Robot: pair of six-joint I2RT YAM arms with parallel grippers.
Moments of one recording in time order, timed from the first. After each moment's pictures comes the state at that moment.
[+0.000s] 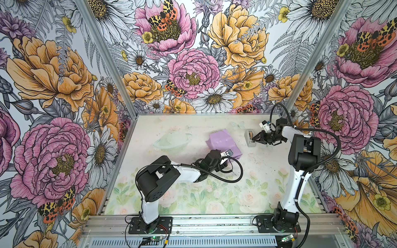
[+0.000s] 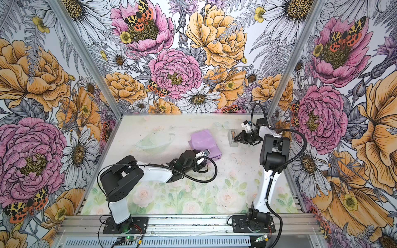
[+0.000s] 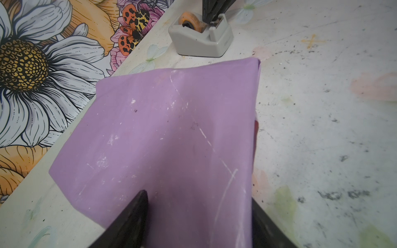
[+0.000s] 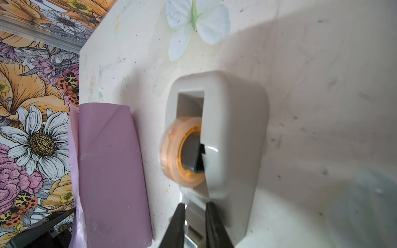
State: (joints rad) left arm -0.90 1.86 0.91 0.45 -0.20 0.36; right arm -0.23 2.19 1.60 -0.73 -0.85 -0.11
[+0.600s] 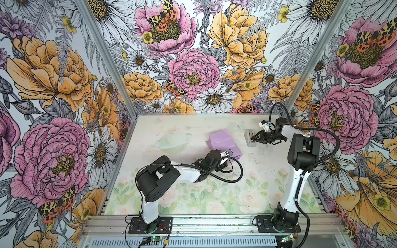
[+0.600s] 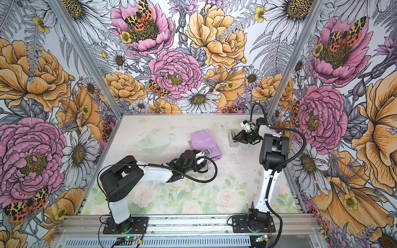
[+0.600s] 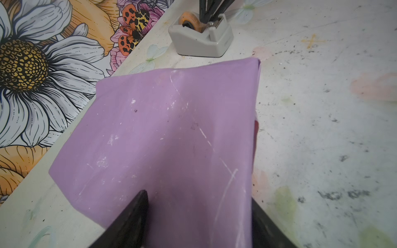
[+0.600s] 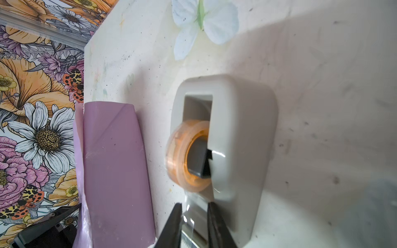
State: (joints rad) left arm -0.90 1.86 0.91 0.45 -0.20 0.36; right arm -0.23 2.23 1.65 -0.79 -0.88 -0.15
